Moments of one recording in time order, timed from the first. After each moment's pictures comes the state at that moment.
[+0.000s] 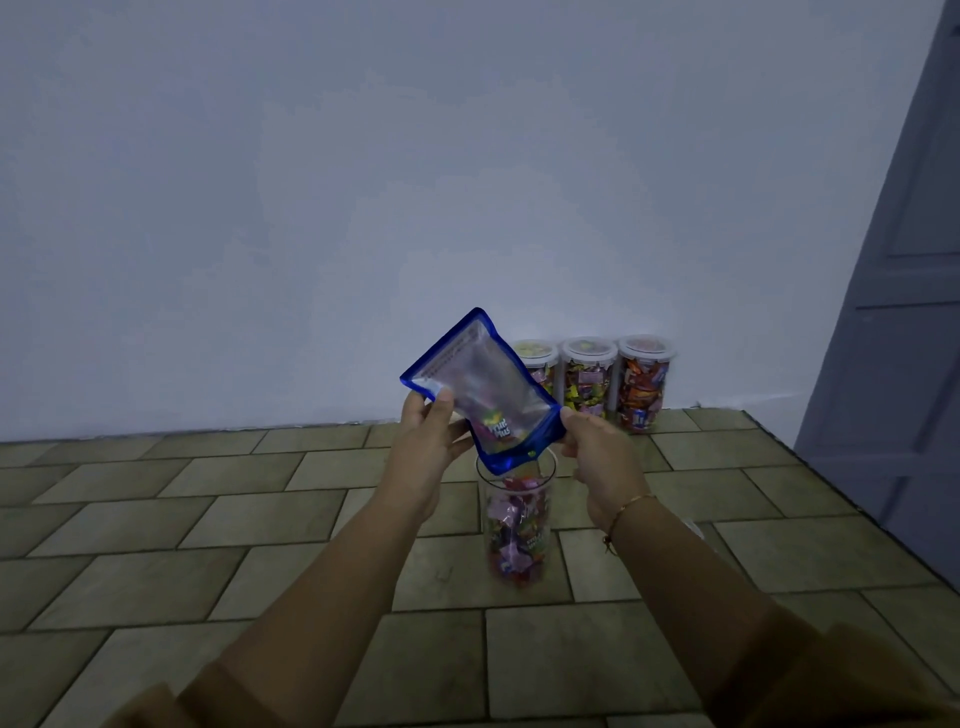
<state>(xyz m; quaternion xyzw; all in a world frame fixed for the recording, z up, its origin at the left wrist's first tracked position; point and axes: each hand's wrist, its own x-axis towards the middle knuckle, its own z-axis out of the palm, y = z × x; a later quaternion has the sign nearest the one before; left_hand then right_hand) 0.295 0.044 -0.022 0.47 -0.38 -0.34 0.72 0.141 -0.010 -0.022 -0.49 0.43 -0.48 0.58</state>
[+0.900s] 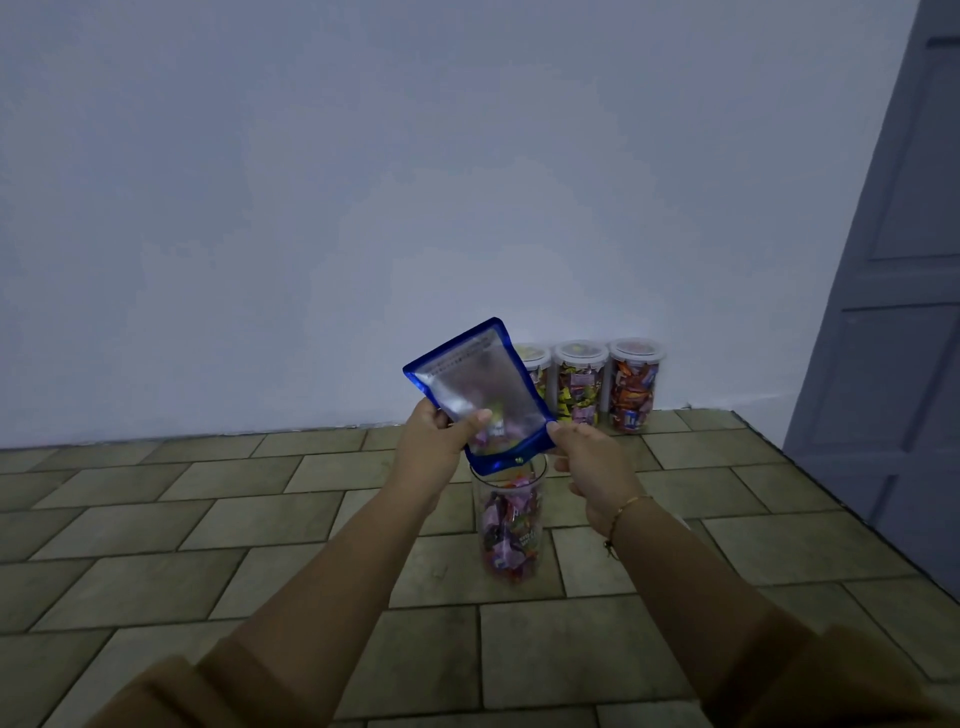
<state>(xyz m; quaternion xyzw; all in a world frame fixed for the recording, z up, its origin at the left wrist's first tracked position) 0.293 0.035 -0.026 0.55 -0.42 -0.30 0.66 0.131 -0.001 -0.021 -0.55 0.44 -0.43 0.57</state>
